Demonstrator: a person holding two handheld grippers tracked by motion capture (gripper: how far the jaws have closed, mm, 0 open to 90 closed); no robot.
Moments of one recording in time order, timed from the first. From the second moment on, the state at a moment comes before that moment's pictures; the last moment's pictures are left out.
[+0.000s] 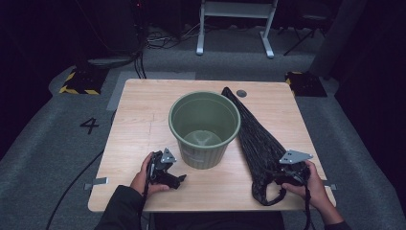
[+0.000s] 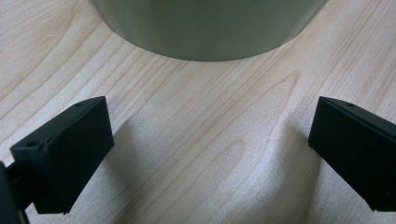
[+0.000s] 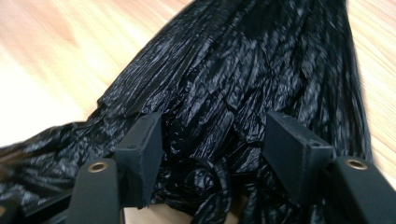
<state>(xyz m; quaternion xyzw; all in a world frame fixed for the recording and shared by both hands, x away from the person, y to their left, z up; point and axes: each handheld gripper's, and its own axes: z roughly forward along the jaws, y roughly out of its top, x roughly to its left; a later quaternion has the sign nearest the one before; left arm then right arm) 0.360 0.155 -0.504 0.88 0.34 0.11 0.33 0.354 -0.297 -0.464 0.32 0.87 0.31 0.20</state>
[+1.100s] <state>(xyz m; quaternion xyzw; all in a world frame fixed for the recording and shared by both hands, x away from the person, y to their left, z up) 0.360 0.155 -0.504 0.88 0.34 0.11 0.33 0.441 -0.246 -0.425 0.39 0.81 0.34 0.26</state>
